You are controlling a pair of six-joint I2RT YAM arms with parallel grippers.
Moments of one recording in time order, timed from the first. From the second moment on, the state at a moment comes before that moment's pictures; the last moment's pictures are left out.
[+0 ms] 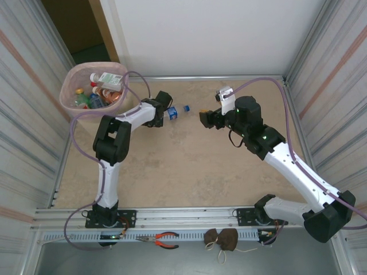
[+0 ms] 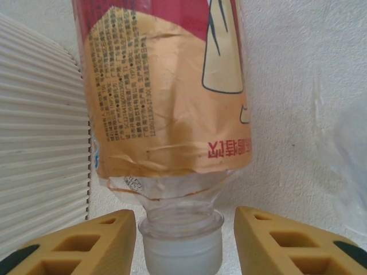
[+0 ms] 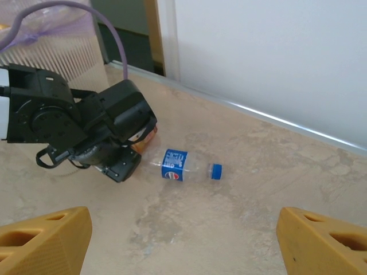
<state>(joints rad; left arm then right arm) -0.44 2.15 1.62 -0.76 -0.49 -0.38 0.59 1.12 1.10 -0.30 0.00 0.05</state>
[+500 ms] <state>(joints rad) -0.43 2.15 1.62 -0.73 -0.46 -0.39 0.59 1.12 1.10 -0.30 0.00 0.05</state>
